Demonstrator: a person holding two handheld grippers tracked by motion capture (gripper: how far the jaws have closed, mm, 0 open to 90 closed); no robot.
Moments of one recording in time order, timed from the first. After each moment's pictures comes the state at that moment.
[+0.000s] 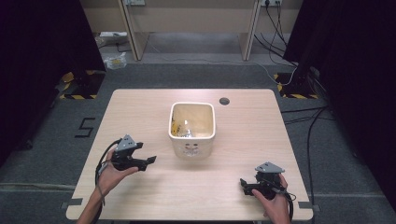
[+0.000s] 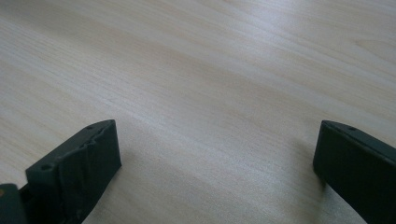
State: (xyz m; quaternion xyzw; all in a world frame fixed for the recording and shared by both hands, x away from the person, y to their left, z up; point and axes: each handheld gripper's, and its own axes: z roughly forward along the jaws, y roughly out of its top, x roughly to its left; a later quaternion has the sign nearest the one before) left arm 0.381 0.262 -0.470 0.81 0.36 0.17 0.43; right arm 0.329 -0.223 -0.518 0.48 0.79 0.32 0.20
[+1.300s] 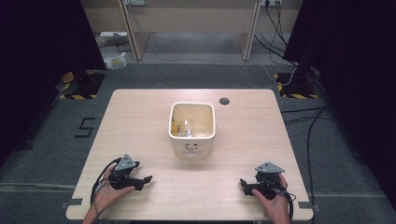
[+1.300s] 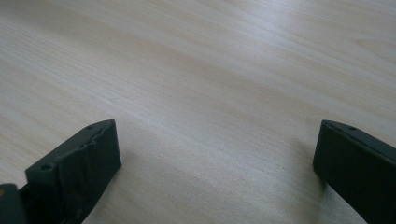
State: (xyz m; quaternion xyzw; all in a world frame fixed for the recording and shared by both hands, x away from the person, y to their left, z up) left arm 0.342 0.272 -0.515 0.83 0.37 0.14 0.38; right arm 0.329 -0.223 -0.518 0.47 0.80 0.32 0.20
